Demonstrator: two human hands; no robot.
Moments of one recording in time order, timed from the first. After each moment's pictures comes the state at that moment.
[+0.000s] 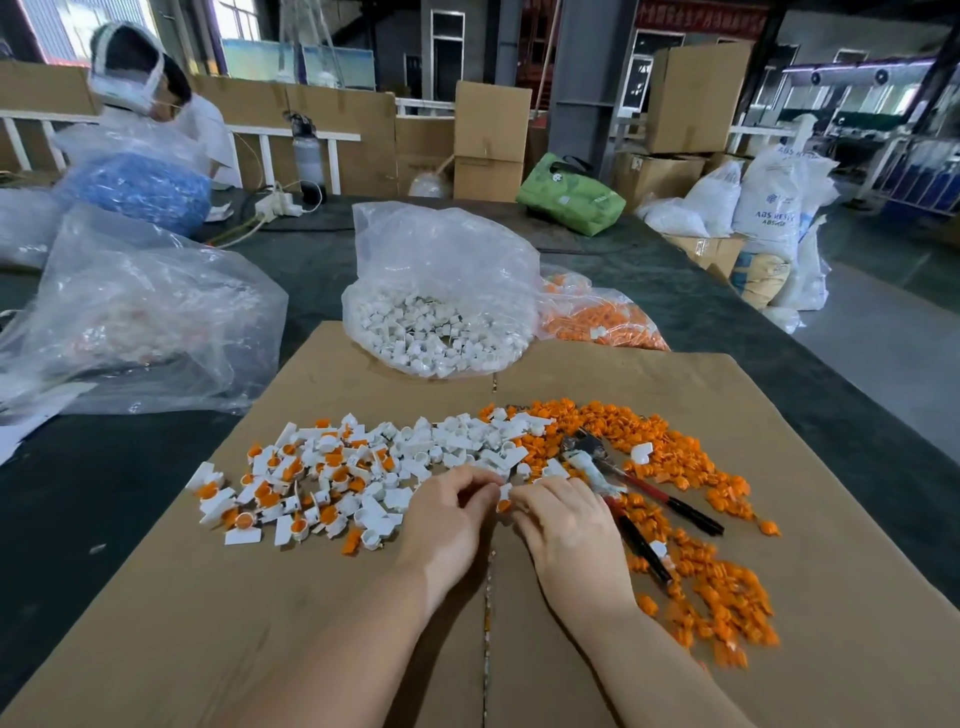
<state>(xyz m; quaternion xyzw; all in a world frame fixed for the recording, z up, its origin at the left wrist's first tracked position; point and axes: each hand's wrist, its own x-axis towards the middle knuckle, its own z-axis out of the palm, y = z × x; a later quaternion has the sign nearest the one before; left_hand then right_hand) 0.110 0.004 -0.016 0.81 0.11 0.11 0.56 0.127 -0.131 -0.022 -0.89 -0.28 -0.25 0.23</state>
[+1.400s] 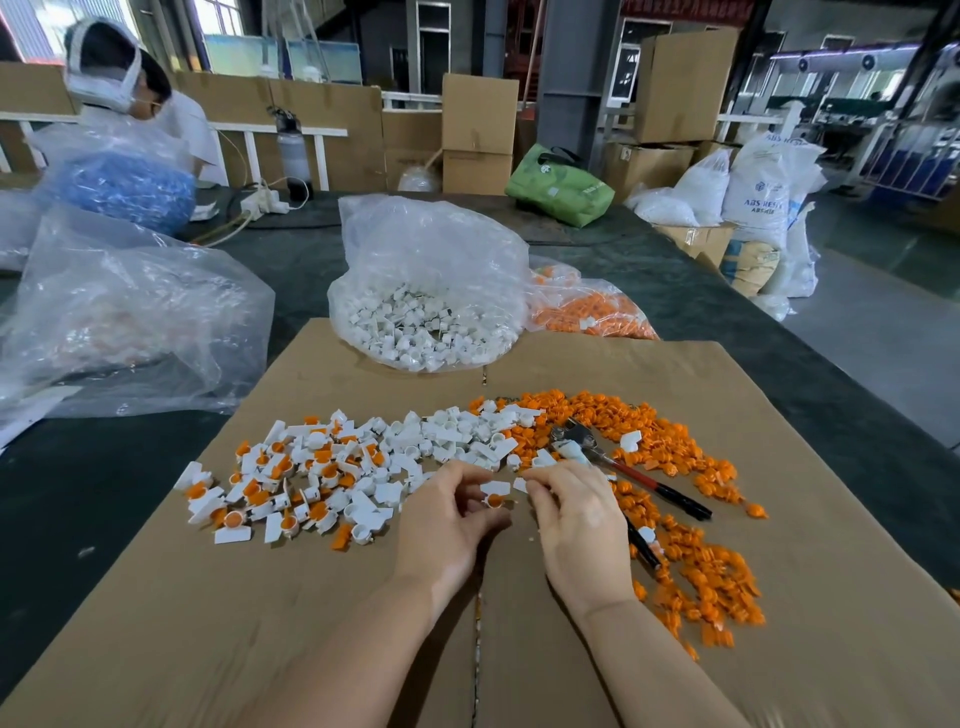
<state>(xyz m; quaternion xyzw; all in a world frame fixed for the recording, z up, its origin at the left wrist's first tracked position) 0.099 -0.006 -0.017 0.82 0.11 0.13 0.55 0.123 -0.134 -0.018 -0.87 -0.20 -0.26 0.36</state>
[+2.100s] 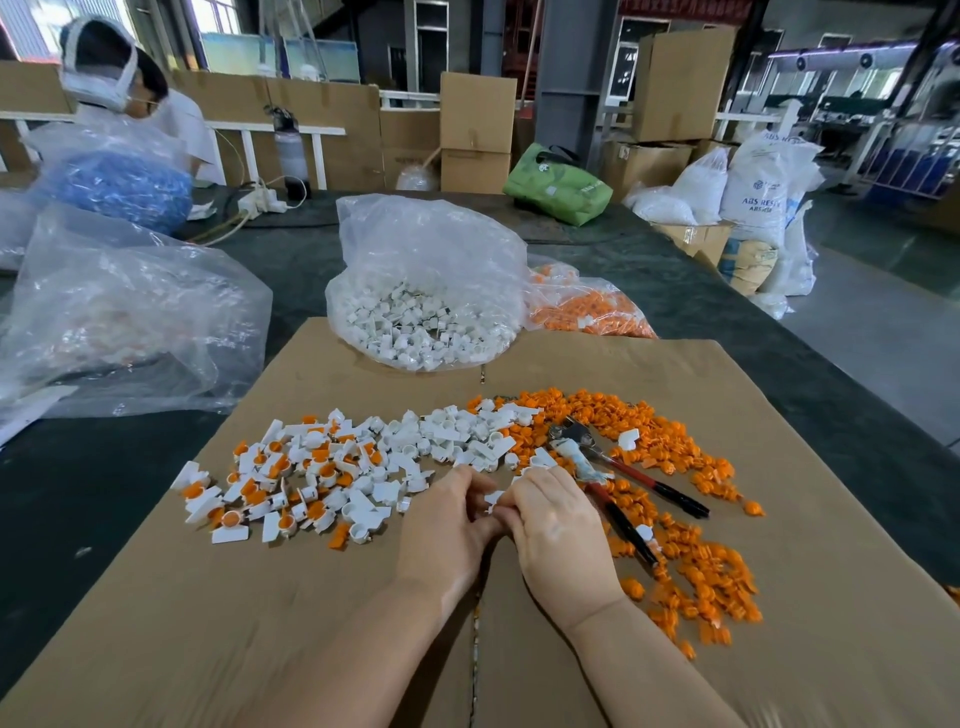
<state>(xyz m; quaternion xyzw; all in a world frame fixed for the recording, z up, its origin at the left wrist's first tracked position) 0.098 -0.009 -0.019 0.89 0.08 0.14 0.43 0.121 -0.129 -0.019 -0.88 -0.31 -0.27 0.24</state>
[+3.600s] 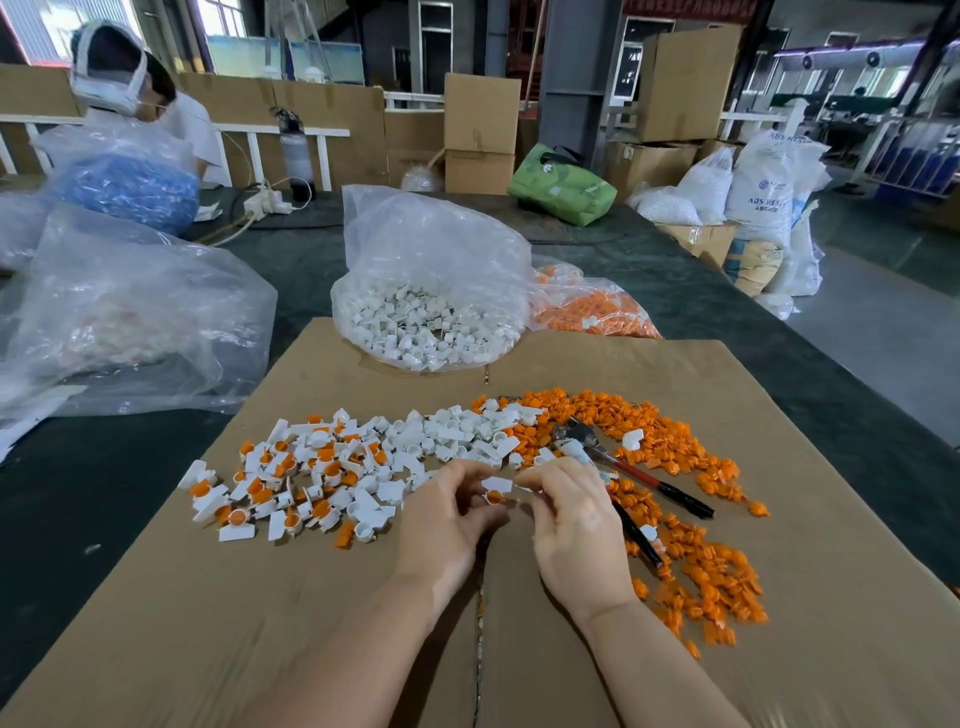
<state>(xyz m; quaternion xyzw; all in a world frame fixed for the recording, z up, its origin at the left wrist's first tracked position) 0.099 -0.004 -0.020 0.82 0.10 0.14 0.54 0.121 -0.136 -0.017 -0.86 -0.24 -0.26 0.36</state>
